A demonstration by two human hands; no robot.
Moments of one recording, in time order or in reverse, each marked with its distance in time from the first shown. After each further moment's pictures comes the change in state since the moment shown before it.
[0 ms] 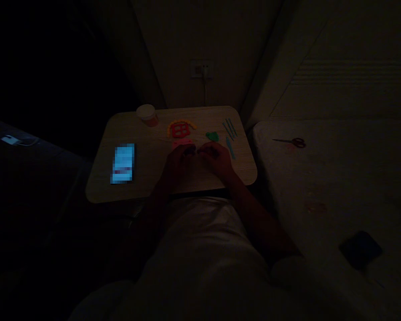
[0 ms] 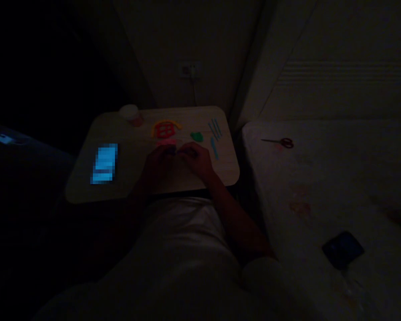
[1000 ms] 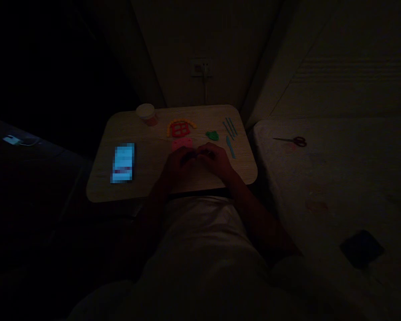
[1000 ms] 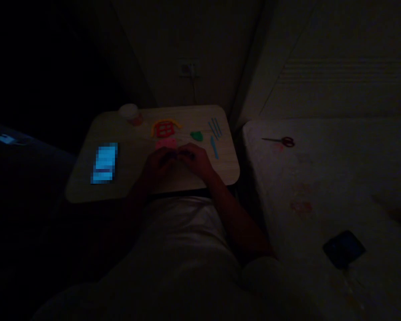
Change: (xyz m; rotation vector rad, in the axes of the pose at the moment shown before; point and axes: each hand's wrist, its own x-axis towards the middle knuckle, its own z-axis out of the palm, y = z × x) left_hand -0.001 0.001 -0.005 0.045 -0.109 0.004; right_hand 0.005 -0.001 -0.003 -0.076 -0.140 -0.008
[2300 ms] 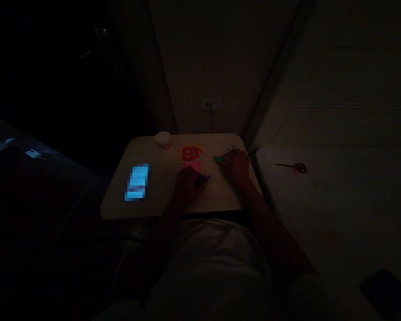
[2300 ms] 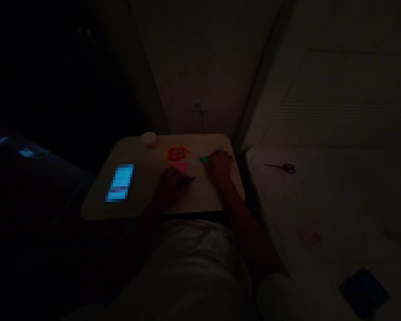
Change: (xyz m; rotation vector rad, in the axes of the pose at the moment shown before) left_hand -0.004 0.008 0.003 0.428 0.007 -0.018; right_hand 0.037 -0.002 -0.043 -0.958 0.248 0.080
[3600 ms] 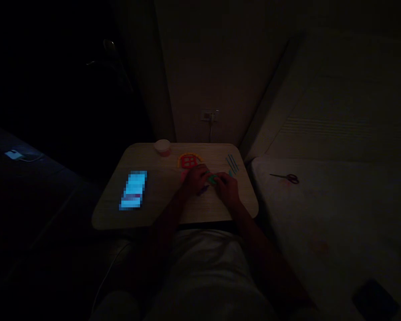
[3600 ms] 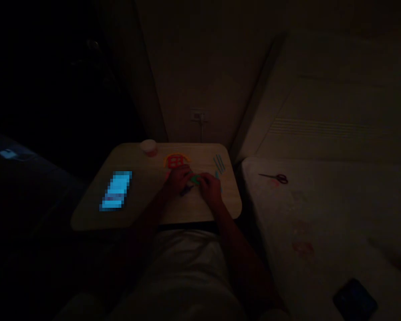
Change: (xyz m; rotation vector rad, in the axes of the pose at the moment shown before) left_hand 0.079 -0.001 0.018 -0.616 0.043 0.138; right_hand -0.040 -0.020 0.018 0.860 -0.054 0.132
